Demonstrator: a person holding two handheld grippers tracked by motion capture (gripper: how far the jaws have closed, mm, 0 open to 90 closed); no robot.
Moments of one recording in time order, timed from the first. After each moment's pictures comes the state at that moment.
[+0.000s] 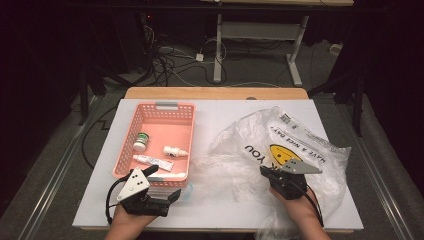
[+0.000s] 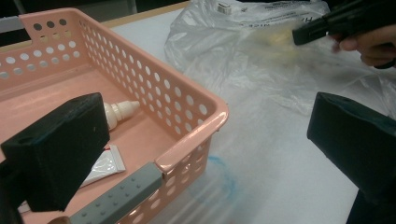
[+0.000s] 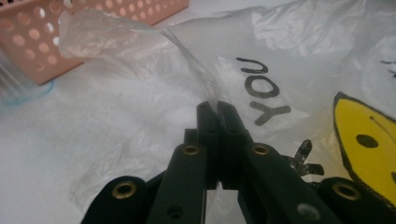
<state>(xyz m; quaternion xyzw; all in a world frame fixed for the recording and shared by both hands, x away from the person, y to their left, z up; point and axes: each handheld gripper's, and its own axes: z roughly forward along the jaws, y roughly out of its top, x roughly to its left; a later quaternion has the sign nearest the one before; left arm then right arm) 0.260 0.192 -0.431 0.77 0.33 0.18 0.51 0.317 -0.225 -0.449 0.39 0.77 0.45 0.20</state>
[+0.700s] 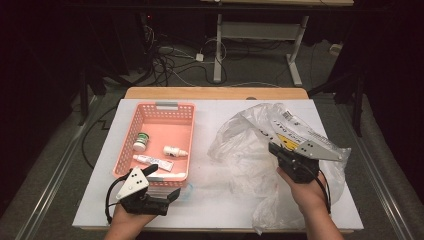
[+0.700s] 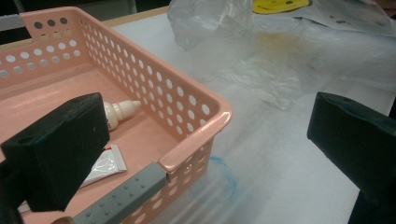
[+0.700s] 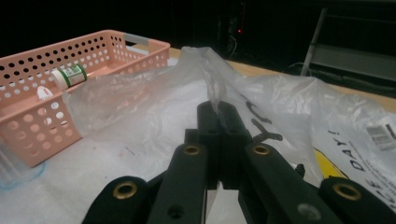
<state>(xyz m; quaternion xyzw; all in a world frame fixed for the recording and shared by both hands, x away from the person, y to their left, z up) 0.262 0.195 -0.432 0.77 0.33 0.18 0.51 0.327 -0.232 -0.392 0.38 0.72 0.51 0.27</state>
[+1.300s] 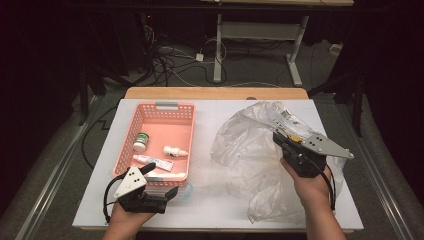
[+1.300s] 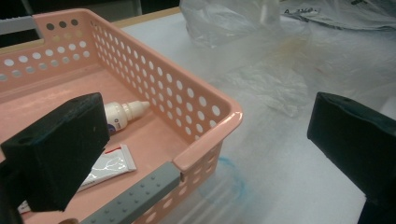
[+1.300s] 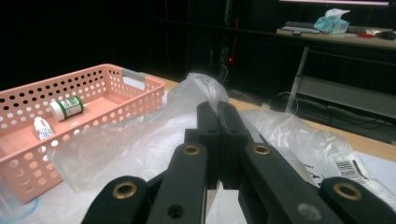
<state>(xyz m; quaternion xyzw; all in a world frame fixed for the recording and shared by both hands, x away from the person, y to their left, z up) 0.264 0.200 -0.430 0.77 0.34 0.19 0.51 0.325 -0.232 -0.362 0.36 0.69 0.54 0.31</state>
